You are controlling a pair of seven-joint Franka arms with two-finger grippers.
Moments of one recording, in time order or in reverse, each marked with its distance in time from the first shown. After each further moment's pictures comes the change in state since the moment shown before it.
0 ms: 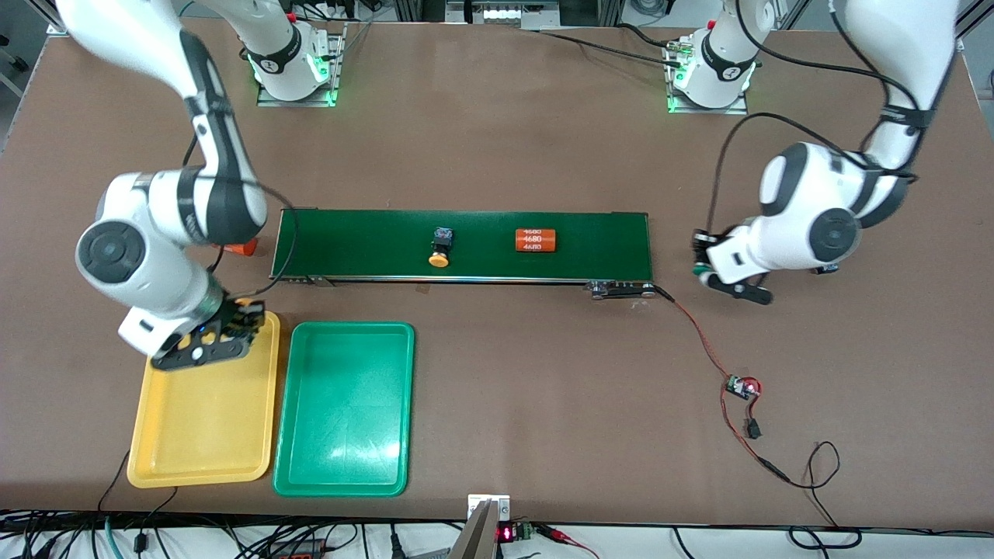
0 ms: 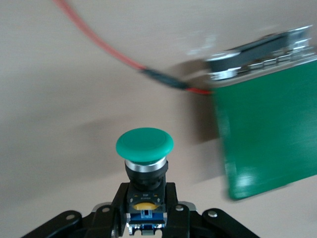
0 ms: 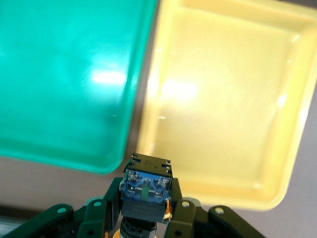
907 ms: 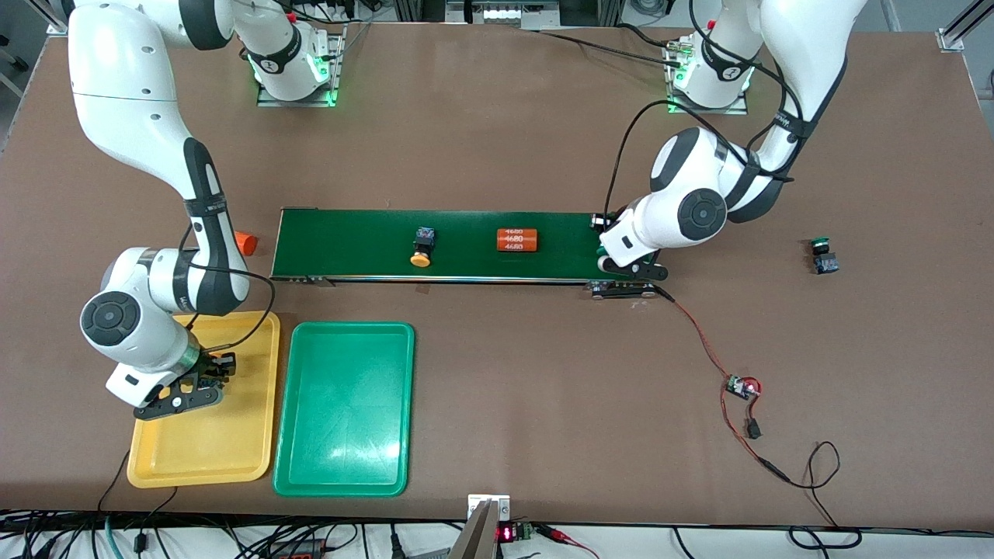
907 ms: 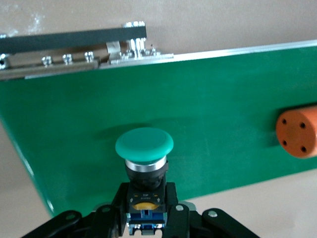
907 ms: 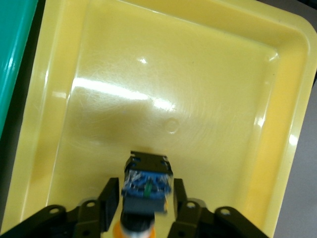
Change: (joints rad) left arm -0.240 0.085 -0.006 0.034 -0.145 0.112 -0.272; right arm -0.117 0.252 0.000 0.114 0.002 0.221 -0.119
